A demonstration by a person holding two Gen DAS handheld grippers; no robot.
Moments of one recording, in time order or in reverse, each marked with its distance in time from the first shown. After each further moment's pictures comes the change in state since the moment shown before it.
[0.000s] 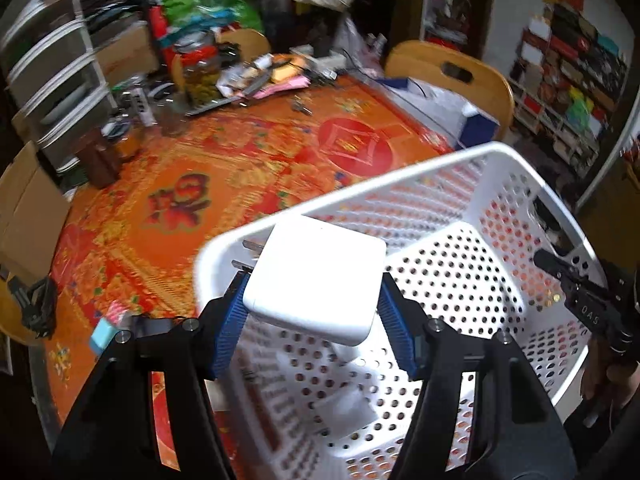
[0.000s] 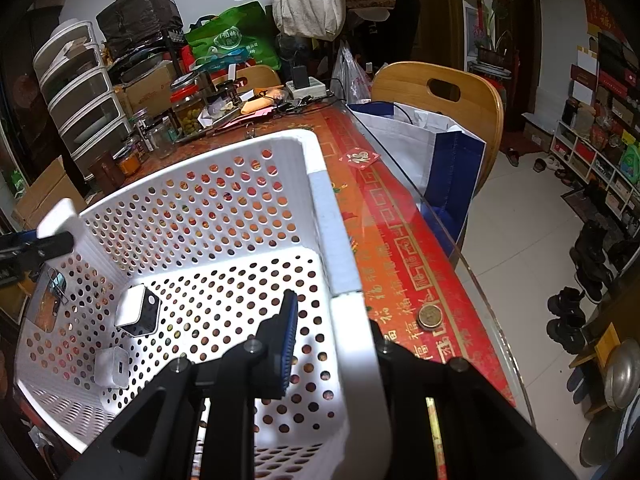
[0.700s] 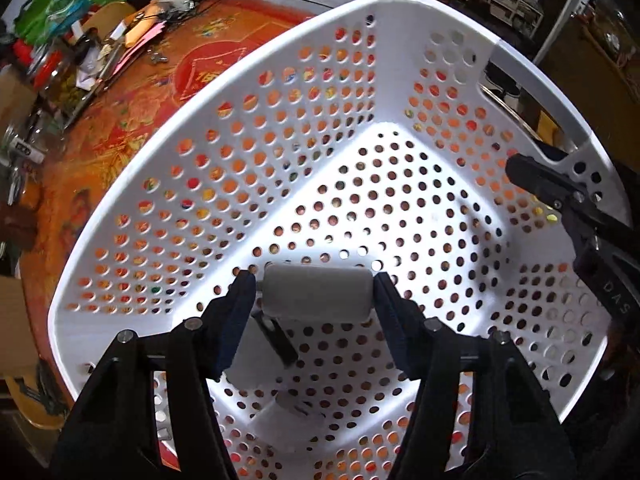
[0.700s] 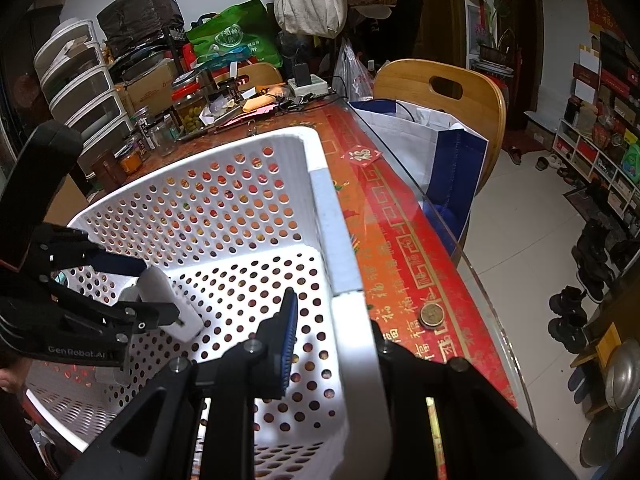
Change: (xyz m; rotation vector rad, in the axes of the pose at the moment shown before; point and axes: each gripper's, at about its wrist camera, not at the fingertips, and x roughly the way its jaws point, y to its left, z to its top) left arm 0.086 -0.101 0.008 0.367 0.337 -0.131; right arm 0.001 0.000 0.000 -0.002 0.007 0.007
